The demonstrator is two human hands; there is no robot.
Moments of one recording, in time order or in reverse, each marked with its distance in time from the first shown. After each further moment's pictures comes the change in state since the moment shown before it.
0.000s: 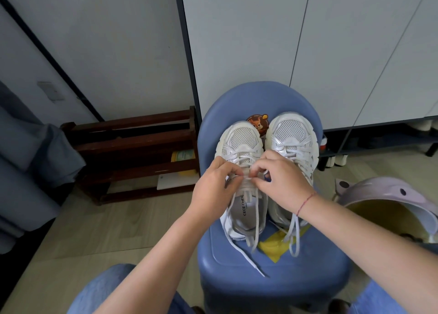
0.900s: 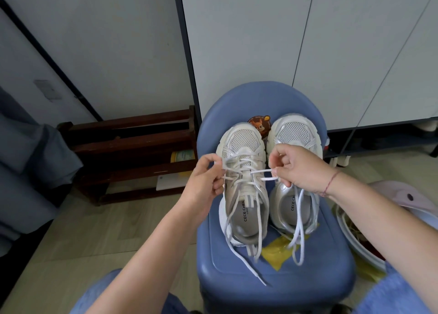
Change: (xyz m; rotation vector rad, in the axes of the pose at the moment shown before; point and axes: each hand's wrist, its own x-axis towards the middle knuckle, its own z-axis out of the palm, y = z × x) left_hand 0.017 -0.011 -0.006 -1.044 0.011 -0.492; right_hand 0.020 0.020 -0.041 0.304 -0.236 0.218
